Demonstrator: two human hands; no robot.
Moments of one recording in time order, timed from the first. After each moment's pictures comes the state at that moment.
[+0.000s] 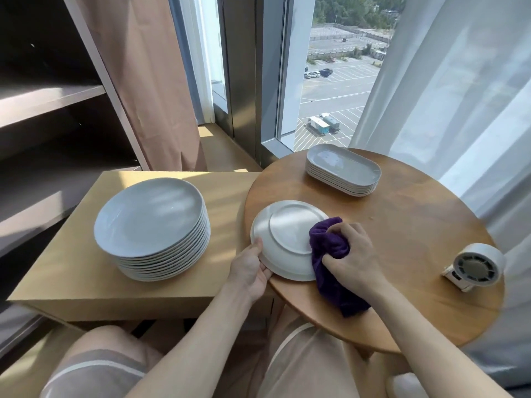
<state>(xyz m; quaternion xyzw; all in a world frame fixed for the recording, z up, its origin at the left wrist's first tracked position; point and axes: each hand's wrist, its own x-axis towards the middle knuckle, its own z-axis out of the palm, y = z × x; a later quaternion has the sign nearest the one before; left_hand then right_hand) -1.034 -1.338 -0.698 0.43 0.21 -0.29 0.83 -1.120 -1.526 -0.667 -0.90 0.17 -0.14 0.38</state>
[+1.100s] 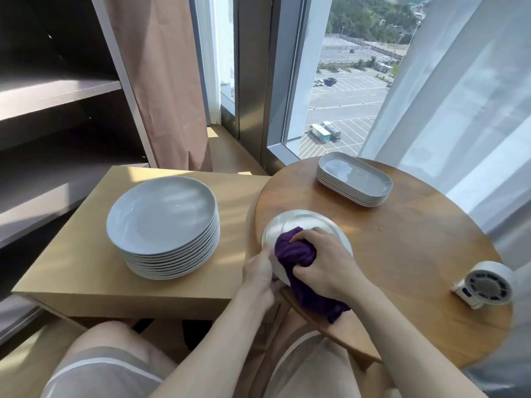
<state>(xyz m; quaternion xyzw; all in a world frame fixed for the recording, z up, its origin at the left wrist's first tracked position) -1.037 -1.344 -0.704 0.49 0.23 -0.27 0.80 -1.093 -1.474 -0.643 -0.95 0.08 -0.02 0.31</state>
